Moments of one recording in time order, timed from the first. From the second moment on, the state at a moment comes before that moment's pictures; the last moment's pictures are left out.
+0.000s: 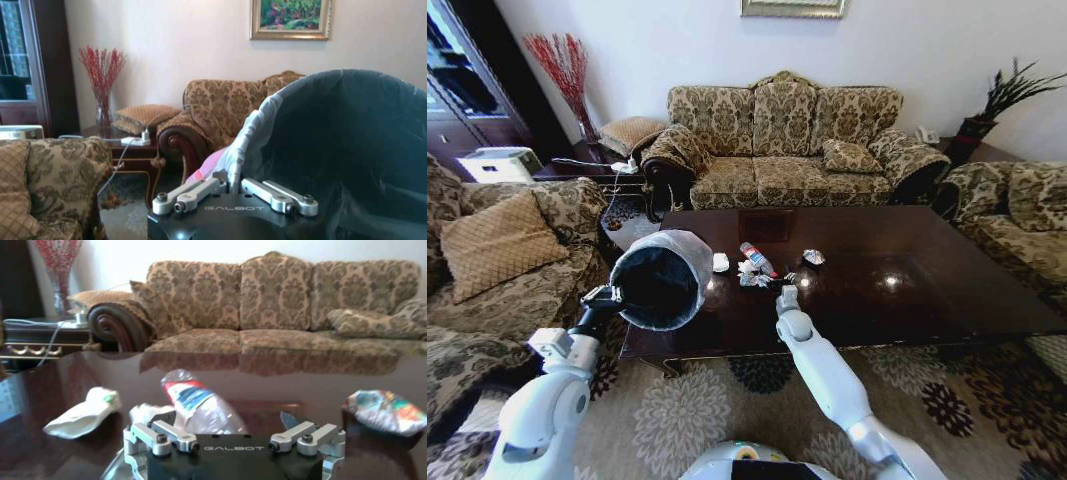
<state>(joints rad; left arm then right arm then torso) 1.54 -1.32 -0.92 -2.31 -0.39 0.29 0.08 -0.75 1.43 0.04 1.27 0.28 -0.03 0.26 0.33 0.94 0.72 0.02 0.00</state>
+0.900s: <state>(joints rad) 1.55 -1.31 -0.92 -2.31 -0.42 0.29 0.09 -0.77 1.47 0.02 1.19 0.31 0.01 0.16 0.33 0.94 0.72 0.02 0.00</state>
